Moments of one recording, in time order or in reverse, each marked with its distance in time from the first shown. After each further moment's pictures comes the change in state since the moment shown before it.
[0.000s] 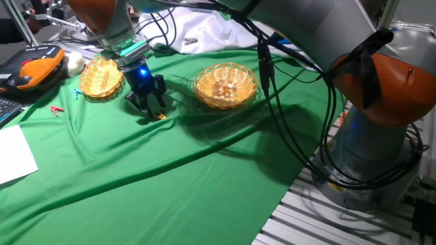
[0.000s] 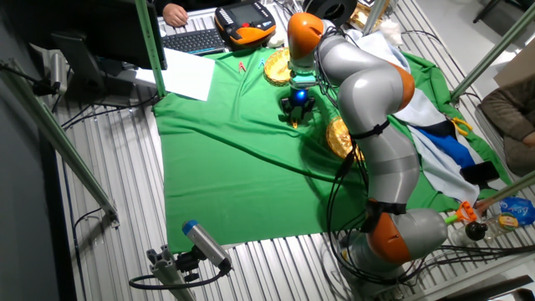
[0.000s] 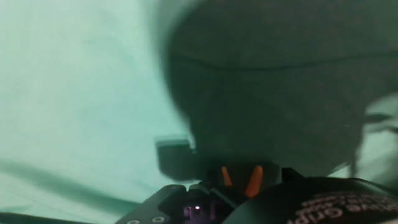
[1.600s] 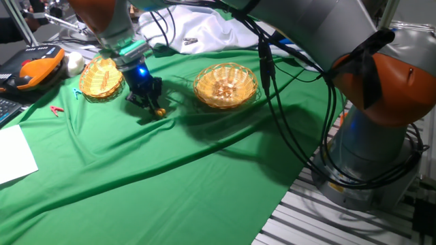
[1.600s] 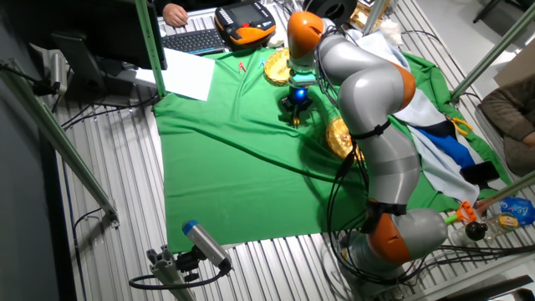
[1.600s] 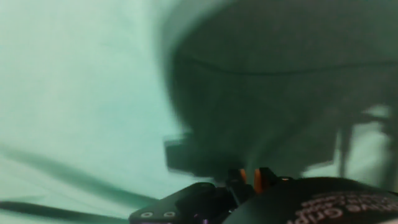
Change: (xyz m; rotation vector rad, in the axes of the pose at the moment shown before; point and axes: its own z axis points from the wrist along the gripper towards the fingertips) arm -0.001 0.003 -0.023 0.020 -0.041 -0.036
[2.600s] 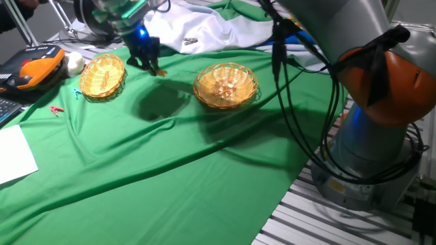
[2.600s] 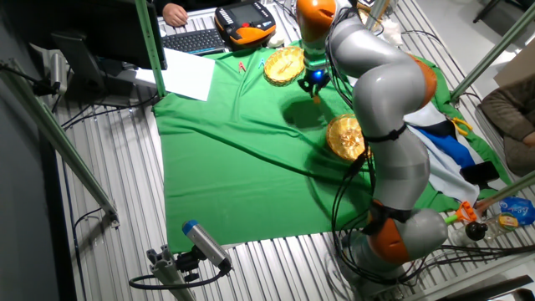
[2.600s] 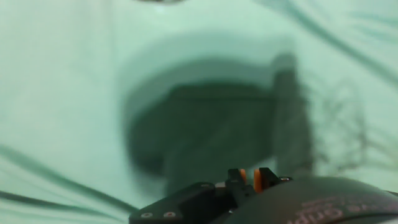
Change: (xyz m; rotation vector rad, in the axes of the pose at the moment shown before) arm 0.002 -0.076 -0.101 0.176 -0.190 -0.077
